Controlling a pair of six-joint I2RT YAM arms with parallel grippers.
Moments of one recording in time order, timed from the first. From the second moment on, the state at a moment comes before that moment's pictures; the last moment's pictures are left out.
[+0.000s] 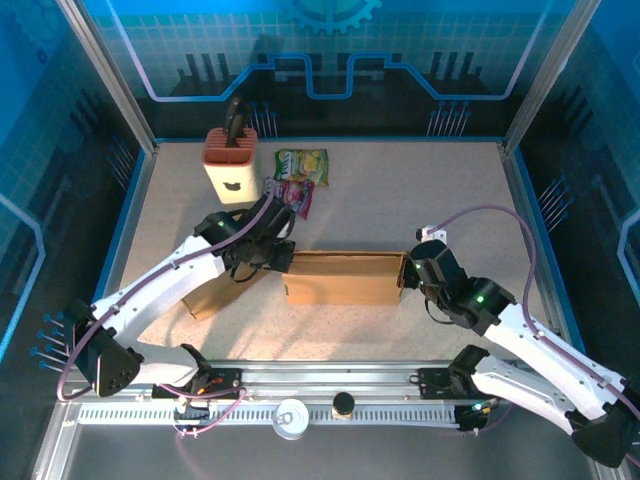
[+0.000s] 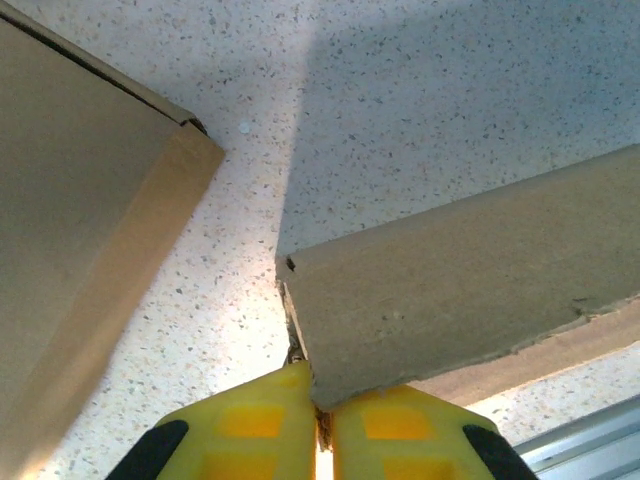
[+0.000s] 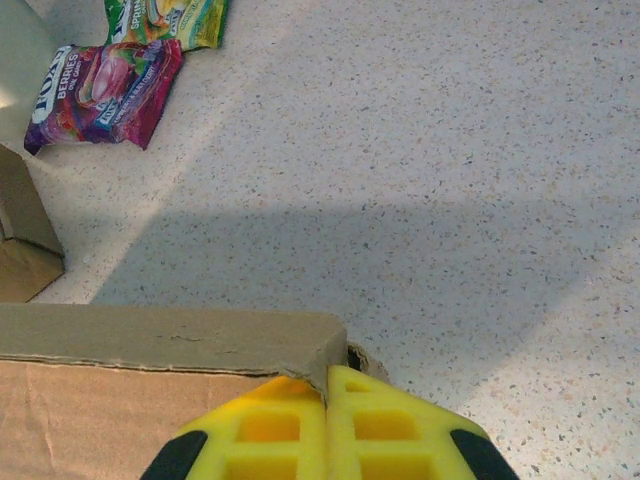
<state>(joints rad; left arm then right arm) -0.67 1.34 1.26 -1.06 -0.02 -0.46 0.72 0.81 0.72 -0.66 0.37 0.63</state>
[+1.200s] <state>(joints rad) -0.57 1.40 1.33 -1.15 0.18 -0.48 0.72 0.82 0.73 -0.67 0.39 0.63</state>
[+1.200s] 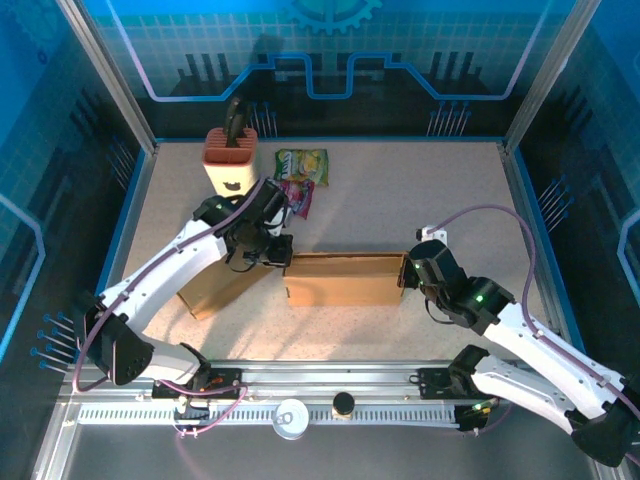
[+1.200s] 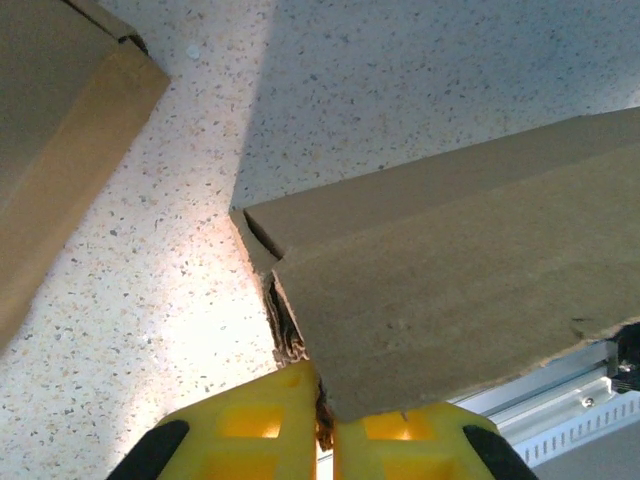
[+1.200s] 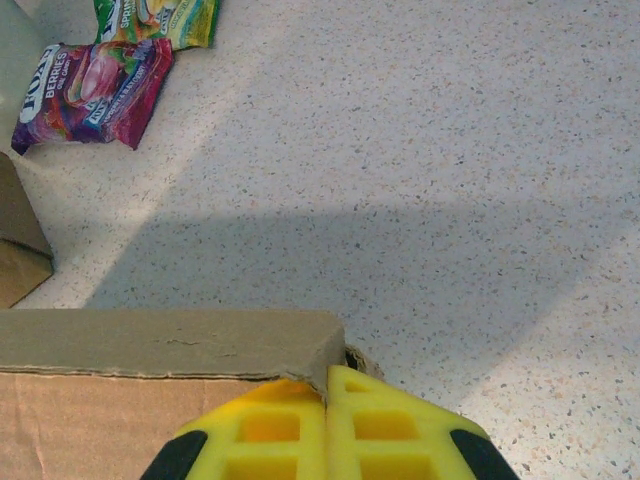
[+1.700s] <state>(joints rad) -0.58 1.31 1.20 -1.05 0.15 -0.46 0.73 0.82 0.73 -0.67 0.38 0.63</state>
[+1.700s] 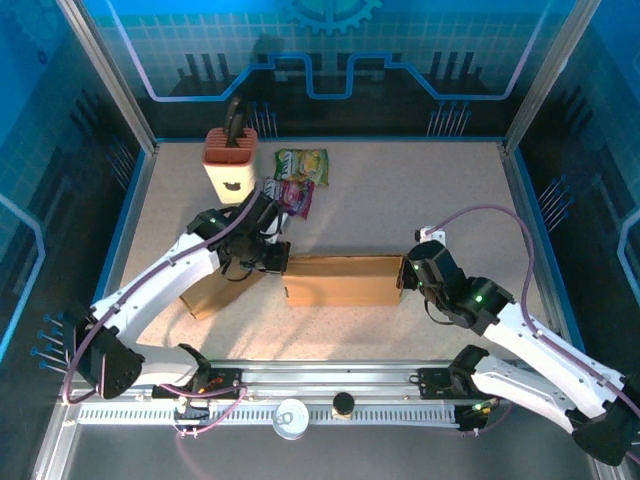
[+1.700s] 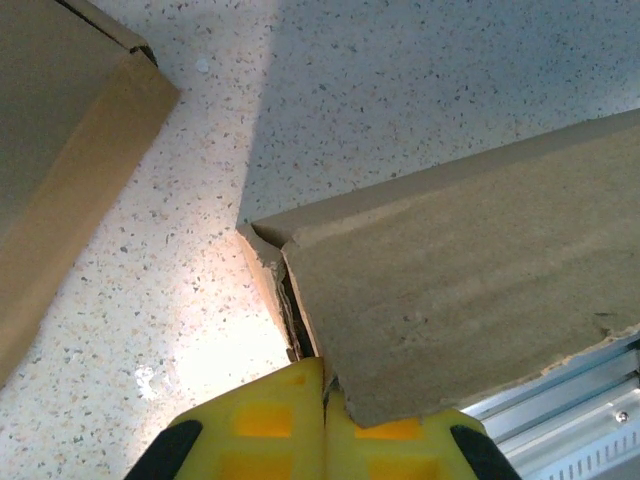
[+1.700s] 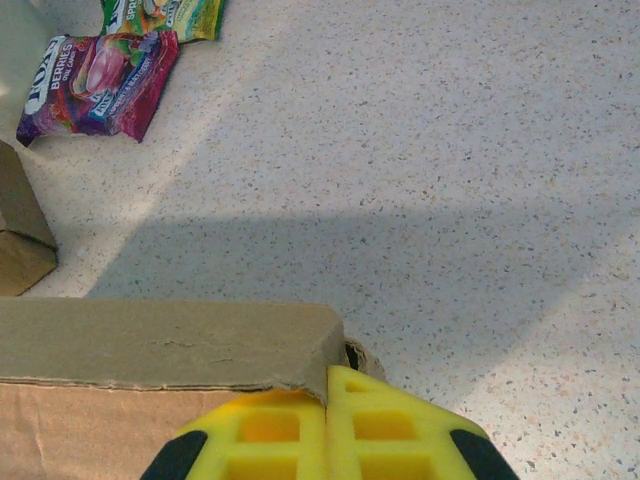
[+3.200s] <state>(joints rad) -0.66 1.20 1.08 -0.98 0.03 -0.55 0.54 0.48 0.37 -0.35 -0.05 1.73</state>
